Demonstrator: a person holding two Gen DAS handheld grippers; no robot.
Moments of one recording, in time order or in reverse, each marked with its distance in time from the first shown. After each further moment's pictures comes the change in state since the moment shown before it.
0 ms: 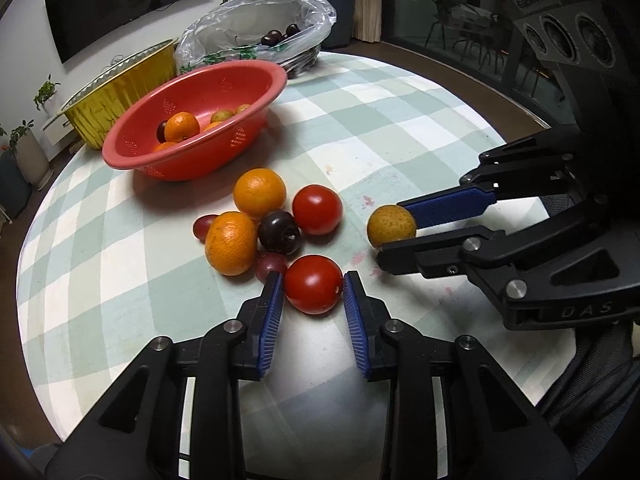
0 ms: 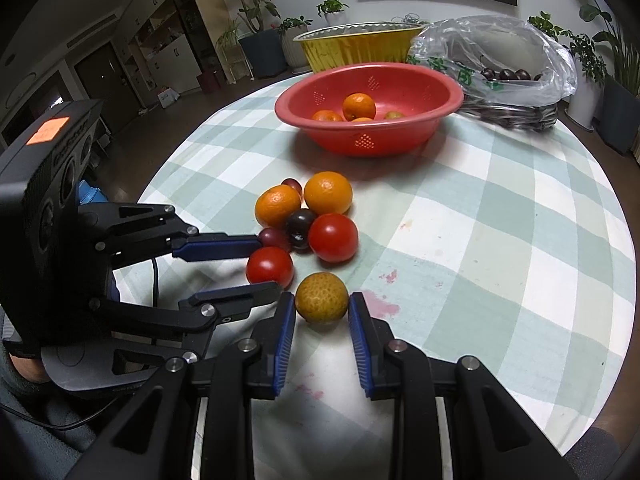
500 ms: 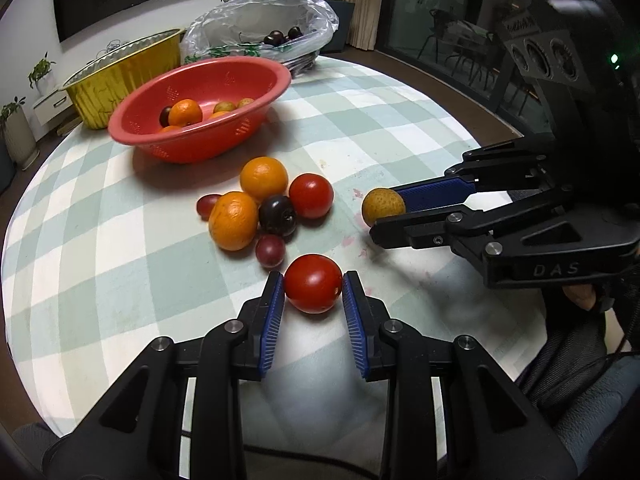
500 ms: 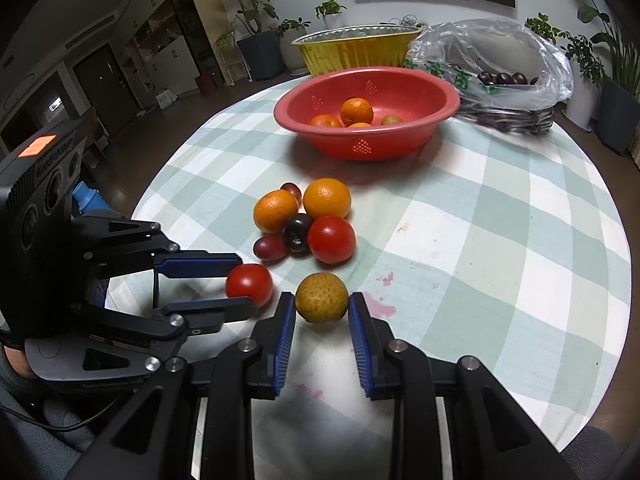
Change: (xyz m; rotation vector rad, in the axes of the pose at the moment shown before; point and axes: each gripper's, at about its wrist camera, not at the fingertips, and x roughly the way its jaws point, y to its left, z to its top) left arm -0.022 0.014 -0.016 -0.073 -0.017 -0.088; right arm -0.004 0.001 0.003 0.005 -0.005 -0.008
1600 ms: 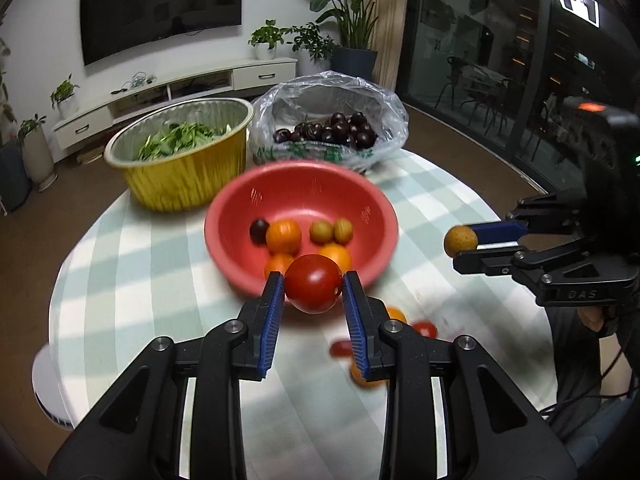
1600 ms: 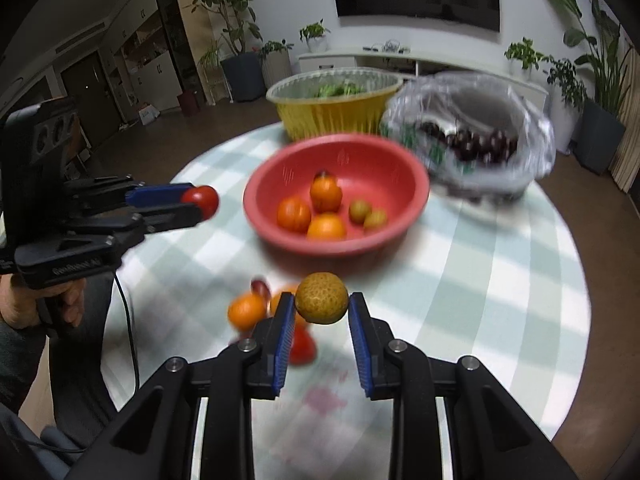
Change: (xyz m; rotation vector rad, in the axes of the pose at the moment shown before) left arm -0.042 0.108 0.108 -0.021 -0.154 0.039; right arm -0.024 -0.012 0.079 -0.008 -0.083 -0.095
